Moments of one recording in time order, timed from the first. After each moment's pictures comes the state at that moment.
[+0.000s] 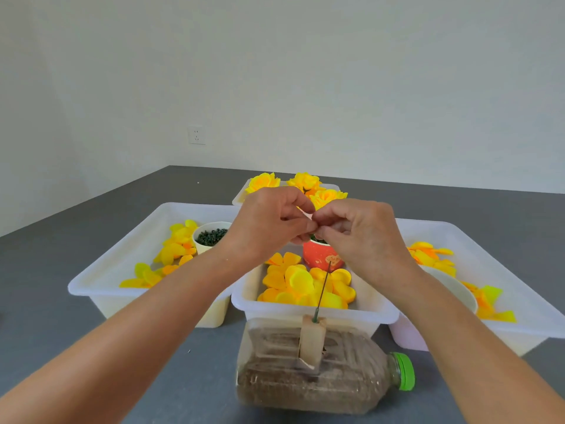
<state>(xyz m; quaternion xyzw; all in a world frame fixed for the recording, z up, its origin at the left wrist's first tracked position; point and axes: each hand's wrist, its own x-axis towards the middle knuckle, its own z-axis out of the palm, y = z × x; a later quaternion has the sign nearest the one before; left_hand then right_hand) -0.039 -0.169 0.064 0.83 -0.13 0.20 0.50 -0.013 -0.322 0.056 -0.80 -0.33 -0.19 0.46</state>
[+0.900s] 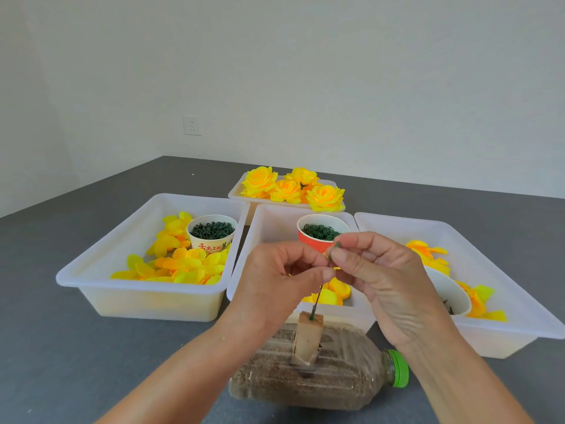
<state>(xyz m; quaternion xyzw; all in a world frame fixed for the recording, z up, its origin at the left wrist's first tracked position) -0.085 -0.199 0.019 0.72 -0.12 0.17 0.66 -0.052 -0.340 0.030 -0.60 -0.18 0.02 0.78</state>
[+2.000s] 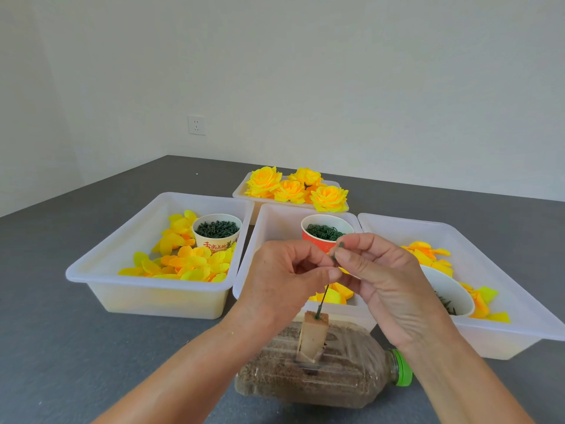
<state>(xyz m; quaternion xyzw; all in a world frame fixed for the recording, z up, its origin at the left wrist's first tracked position) -0.089 -0.199 0.023 0.73 -0.11 0.16 0.65 -0.050 -0.336 0.026 -0.56 -0.19 0.06 0.80</state>
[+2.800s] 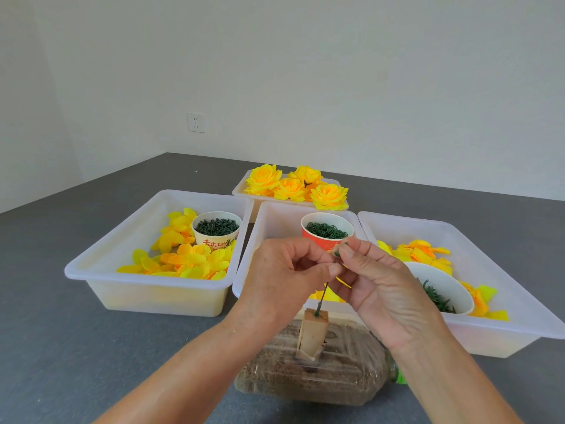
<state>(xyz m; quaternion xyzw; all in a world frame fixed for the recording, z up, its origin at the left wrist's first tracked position) -0.088 -0.201 0.022 0.73 -0.09 0.17 0.65 -0.048 -0.330 0.019 -0.47 -0.11 0.15 0.86</state>
